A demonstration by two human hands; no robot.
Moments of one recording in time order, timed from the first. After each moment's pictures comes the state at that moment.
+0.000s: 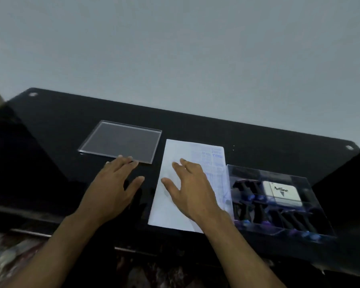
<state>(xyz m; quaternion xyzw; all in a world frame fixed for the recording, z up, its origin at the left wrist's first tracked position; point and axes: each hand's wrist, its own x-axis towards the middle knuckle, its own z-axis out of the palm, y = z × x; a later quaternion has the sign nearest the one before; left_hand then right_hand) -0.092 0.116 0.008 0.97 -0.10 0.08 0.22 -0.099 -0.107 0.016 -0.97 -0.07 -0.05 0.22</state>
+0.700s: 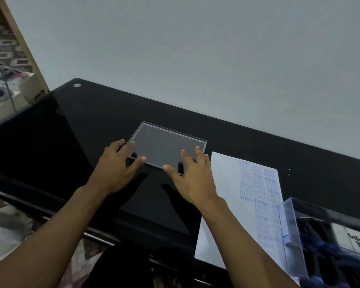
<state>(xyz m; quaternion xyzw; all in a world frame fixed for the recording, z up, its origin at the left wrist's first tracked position) 0.006 0.239 -0.029 0.96 0.05 0.06 0.27 0.010 0.009 -0.015 -0.97 -0.04 0.02 0.22</state>
